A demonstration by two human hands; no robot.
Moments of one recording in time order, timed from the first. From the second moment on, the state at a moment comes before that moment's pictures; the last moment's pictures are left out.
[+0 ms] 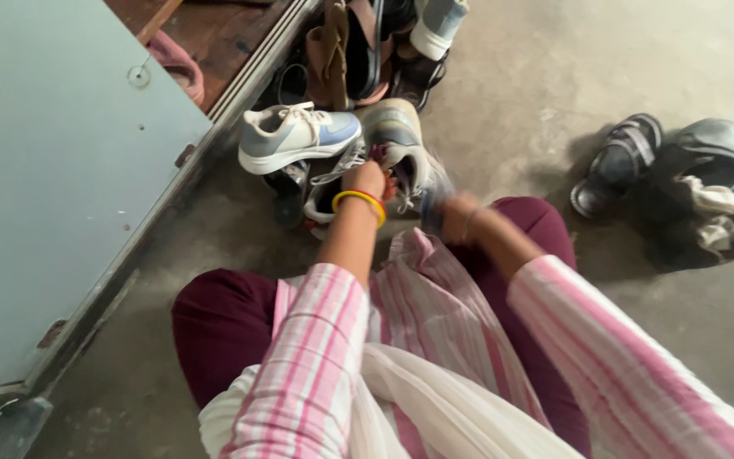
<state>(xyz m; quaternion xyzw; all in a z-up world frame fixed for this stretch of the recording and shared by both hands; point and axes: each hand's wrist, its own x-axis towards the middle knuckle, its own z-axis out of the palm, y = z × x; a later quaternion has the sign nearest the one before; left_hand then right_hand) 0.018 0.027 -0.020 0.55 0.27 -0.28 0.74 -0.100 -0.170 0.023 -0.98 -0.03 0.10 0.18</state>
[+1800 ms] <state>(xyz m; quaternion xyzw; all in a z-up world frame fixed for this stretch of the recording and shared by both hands) -0.015 -0.043 0.026 0.39 0.14 -0.32 0.85 -0.098 -0.291 0.100 -0.86 0.30 -0.01 0.41</state>
